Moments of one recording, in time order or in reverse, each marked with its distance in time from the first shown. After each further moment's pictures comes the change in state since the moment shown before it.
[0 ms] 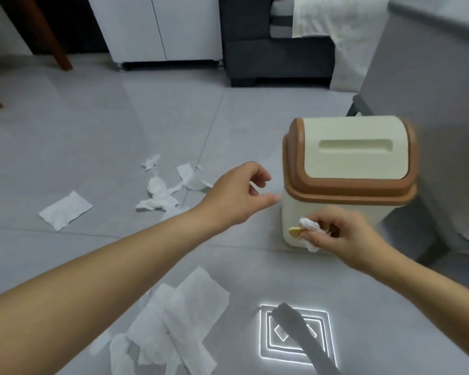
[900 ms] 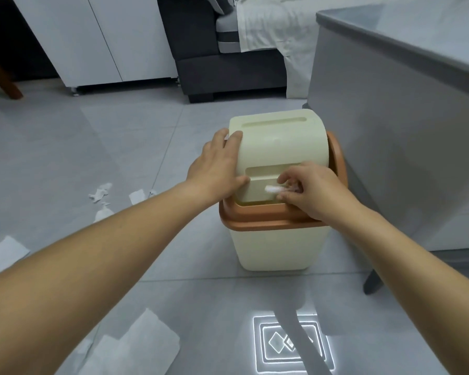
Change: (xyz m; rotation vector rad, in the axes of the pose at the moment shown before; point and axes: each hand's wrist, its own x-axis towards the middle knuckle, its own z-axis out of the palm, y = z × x) left_hand 0.130 0.037 0.056 0.623 0.085 0.114; right_hand 0.077 0.049 -0.089 -0.383 0.161 0.078
